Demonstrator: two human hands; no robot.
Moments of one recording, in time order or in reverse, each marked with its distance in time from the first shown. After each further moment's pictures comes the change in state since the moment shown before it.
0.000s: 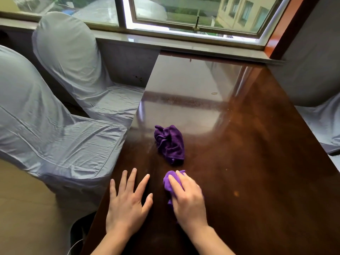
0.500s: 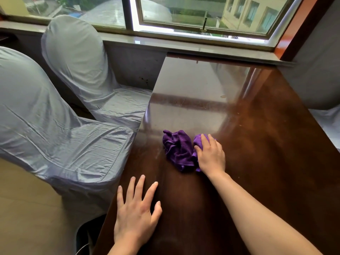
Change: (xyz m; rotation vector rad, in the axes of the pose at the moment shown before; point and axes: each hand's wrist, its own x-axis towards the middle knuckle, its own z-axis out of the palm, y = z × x) left_hand 0.003 -0.003 0.001 -0.046 0.025 -0.016; right_hand 0.151 0.071 0.005 -0.110 -0.103 0.397
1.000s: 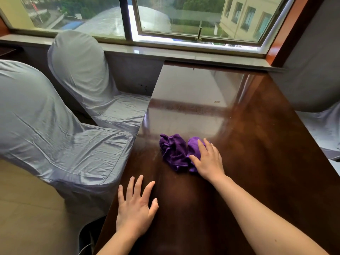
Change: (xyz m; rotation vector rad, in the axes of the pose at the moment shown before) left_hand 0.002 0.002 -0.005 0.034 -0.106 -0.020; right_hand -0.022 0.012 -0.032 -0.007 -0.164 -0.060
